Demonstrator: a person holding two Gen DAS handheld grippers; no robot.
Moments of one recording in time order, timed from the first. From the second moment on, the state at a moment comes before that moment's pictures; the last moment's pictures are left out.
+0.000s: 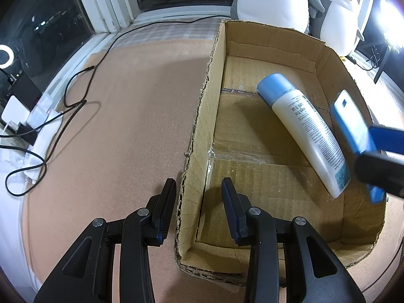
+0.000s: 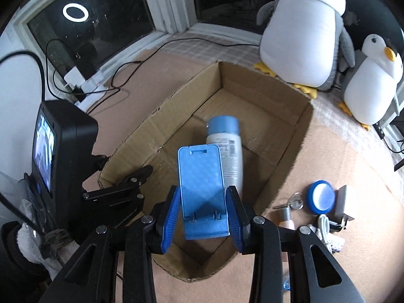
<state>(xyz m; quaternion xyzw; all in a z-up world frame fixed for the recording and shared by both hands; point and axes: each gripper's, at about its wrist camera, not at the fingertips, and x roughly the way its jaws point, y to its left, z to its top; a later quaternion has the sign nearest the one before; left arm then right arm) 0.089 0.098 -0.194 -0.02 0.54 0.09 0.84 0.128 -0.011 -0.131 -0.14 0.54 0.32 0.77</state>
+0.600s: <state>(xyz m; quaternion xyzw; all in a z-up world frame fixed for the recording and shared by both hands) 0.088 0.099 -0.195 -0.02 0.54 0.09 0.84 0.126 -0.017 -0.129 -0.13 0.53 0.32 0.77</state>
